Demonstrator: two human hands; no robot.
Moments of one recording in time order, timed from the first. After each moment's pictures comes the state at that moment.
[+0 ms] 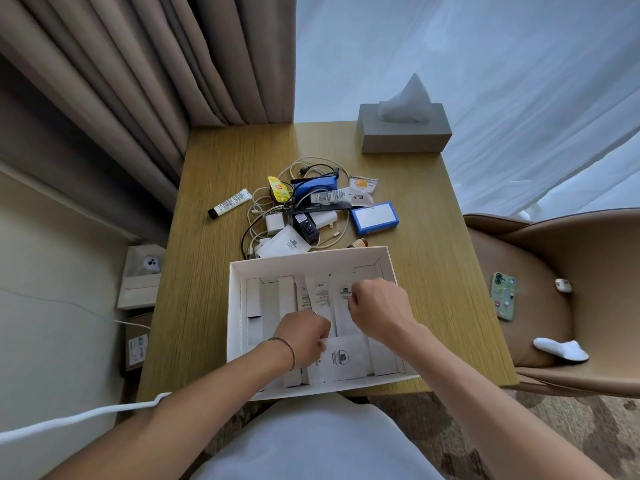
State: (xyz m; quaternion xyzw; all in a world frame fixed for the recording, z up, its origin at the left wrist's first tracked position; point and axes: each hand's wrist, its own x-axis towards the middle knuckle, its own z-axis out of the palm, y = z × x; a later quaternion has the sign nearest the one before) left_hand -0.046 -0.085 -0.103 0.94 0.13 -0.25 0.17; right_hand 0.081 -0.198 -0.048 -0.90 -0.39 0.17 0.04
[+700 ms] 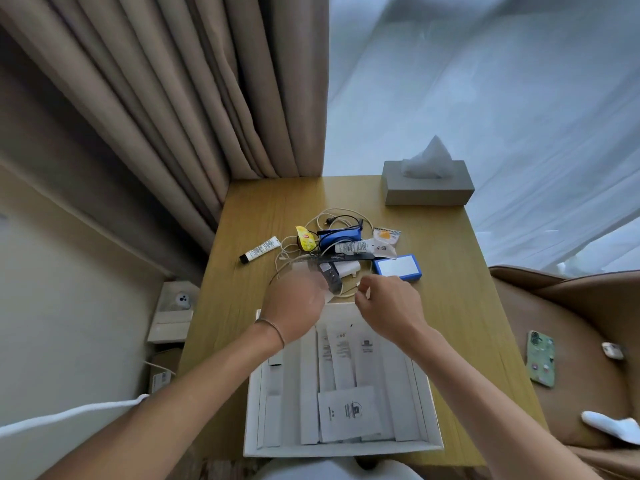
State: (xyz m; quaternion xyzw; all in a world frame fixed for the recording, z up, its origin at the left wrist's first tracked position) left_hand -0.002 0.002 -0.007 0.94 0.24 0.11 0.20; right_hand 0.127 -0.139 -0.004 -0.90 -0.38 0.12 0.16
